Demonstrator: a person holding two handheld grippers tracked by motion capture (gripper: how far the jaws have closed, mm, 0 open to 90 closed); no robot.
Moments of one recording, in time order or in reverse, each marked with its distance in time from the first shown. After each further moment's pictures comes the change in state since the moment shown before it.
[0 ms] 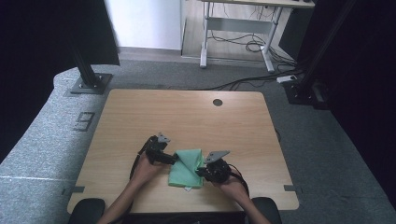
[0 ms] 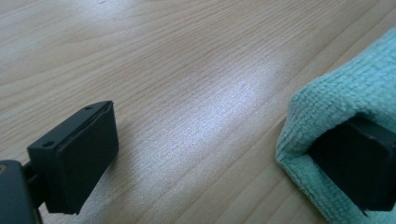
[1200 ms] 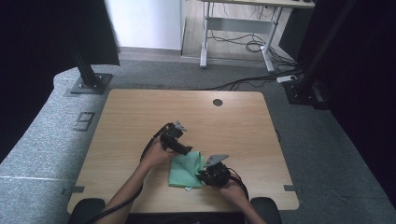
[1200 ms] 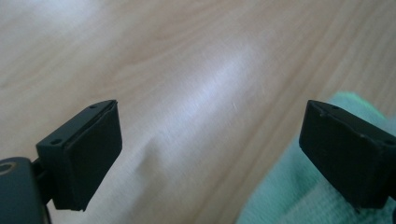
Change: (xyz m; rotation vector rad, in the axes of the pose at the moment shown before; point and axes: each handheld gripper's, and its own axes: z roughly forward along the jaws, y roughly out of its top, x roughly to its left) left arm -0.017 0.068 0.008 0.089 -0.124 0.135; right arm 0.005 -0.011 0.007 0.015 -0.014 0.025
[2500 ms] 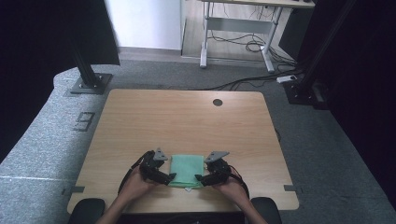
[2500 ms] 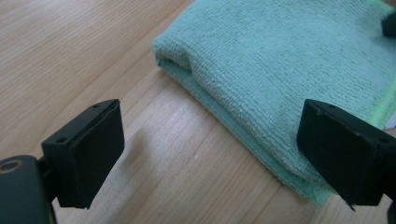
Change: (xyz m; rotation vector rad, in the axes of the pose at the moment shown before) left arm -0.043 -0.099 -0.048 -0.022 0.026 -0.014; right arm -0.005 0.007 -0.002 0.010 -0.110 0.041
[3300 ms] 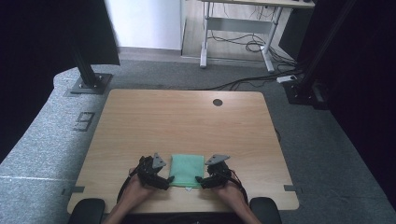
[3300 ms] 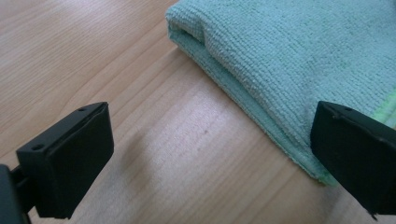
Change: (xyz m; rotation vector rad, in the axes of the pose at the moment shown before) left arm -0.010 -0.017 0.002 -0.041 0.108 -0.002; right arm 0.002 -0.014 0.008 -0.001 -0.066 0.068
